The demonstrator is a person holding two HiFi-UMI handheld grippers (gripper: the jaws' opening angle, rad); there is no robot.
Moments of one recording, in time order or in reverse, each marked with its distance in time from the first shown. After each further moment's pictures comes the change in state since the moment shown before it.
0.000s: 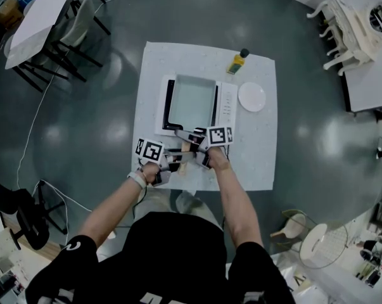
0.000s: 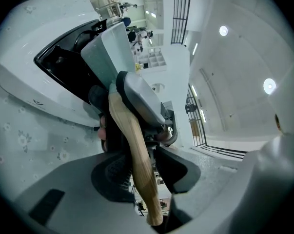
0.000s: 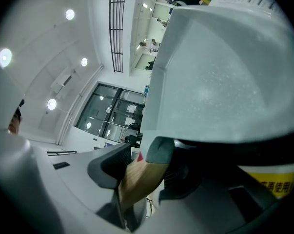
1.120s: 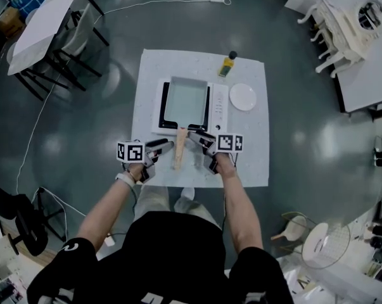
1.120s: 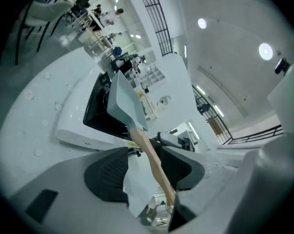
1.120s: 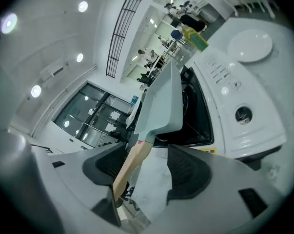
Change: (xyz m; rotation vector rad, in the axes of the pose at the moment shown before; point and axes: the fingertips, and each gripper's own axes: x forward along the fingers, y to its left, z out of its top) left arm -0.070 0.006 0.020 0.207 -0.227 0.224; right arm -0.084 0.004 -0.002 -0.134 -0.161 -0.201
